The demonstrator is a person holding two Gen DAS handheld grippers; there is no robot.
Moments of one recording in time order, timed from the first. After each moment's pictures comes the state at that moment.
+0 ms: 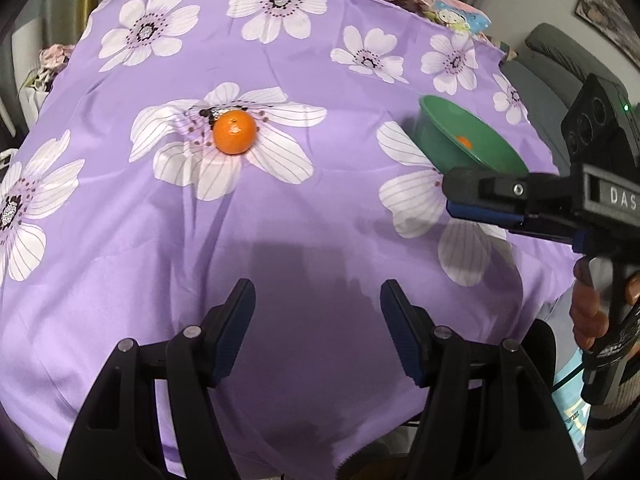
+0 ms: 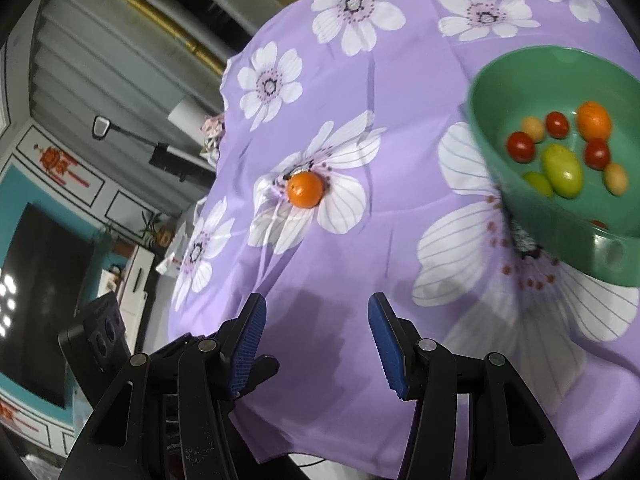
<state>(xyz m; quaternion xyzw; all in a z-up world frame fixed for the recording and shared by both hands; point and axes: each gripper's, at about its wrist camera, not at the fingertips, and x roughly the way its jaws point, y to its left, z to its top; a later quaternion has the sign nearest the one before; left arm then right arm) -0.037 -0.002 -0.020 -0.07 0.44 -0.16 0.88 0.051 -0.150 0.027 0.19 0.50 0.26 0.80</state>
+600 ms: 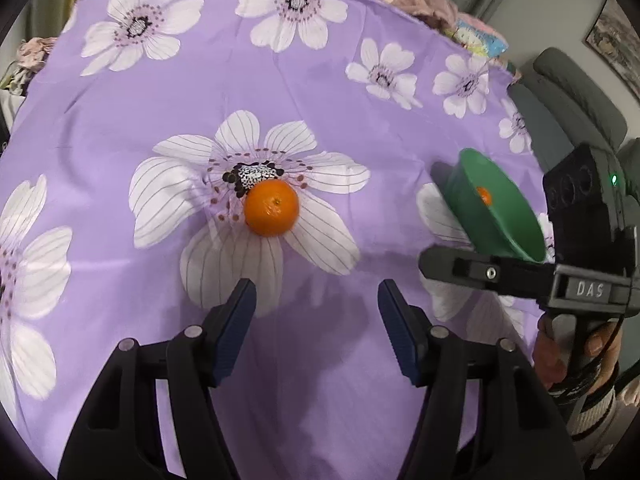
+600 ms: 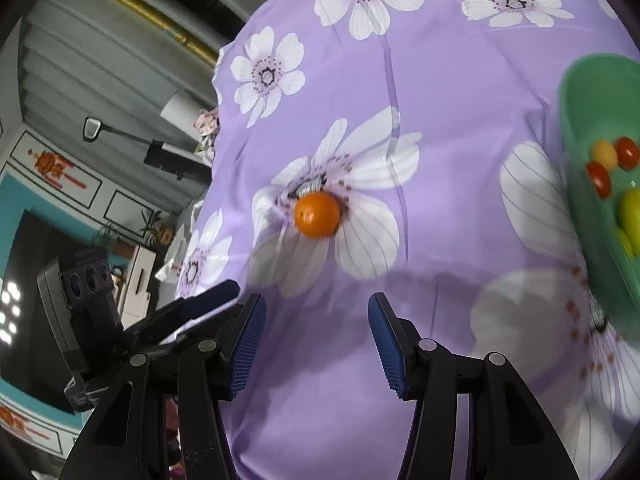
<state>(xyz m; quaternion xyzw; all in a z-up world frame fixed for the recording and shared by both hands) 0.063 0.043 -0.006 -0.10 0.47 -0.19 0.86 0.116 -0.109 0.012 0.21 0.52 0.26 0.79</state>
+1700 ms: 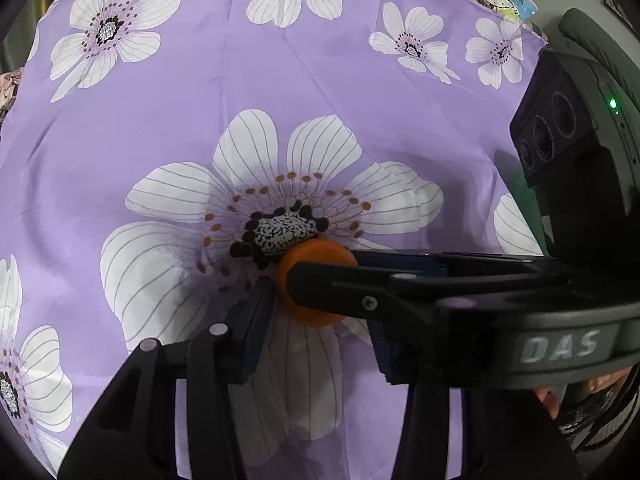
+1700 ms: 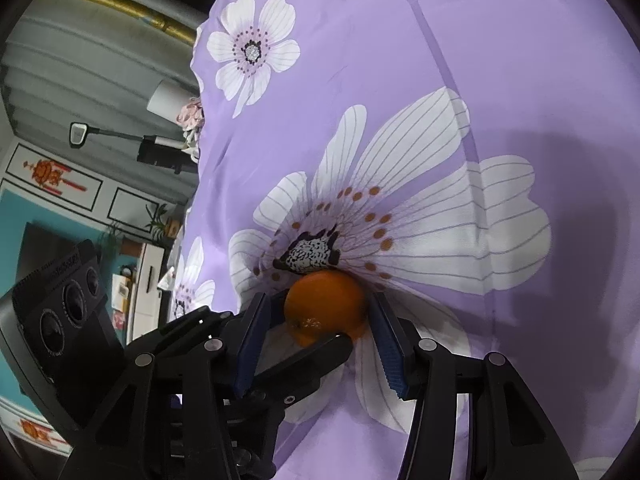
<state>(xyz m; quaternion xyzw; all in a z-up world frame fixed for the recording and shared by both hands) 0.147 0.035 -0.039 -0.03 0.50 -0.17 0.85 0.197 -0.057 -0.040 0.21 0.56 0.29 0.75</state>
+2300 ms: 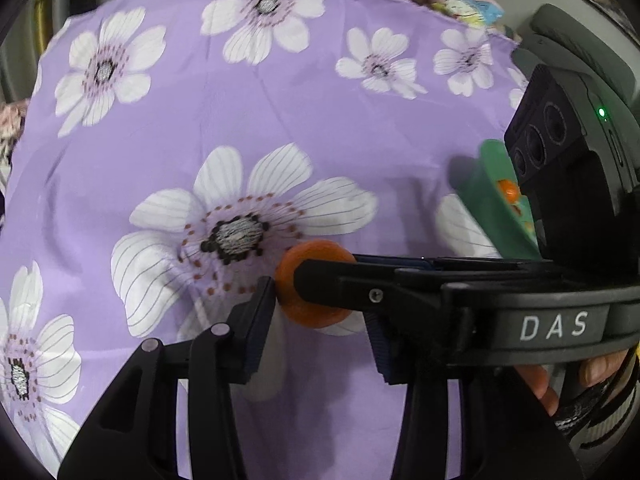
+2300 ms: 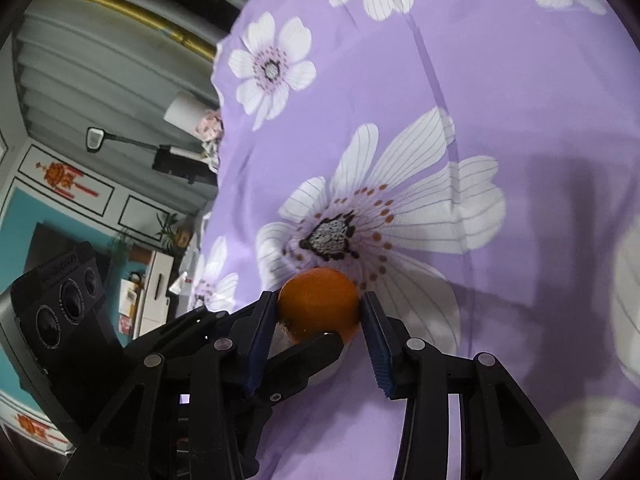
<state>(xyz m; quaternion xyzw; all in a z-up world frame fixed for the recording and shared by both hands) 0.100 0.006 0.004 -0.01 0.45 -0.19 0.87 0.161 -0.083 -0.004 0.23 0.52 0.30 0.77</state>
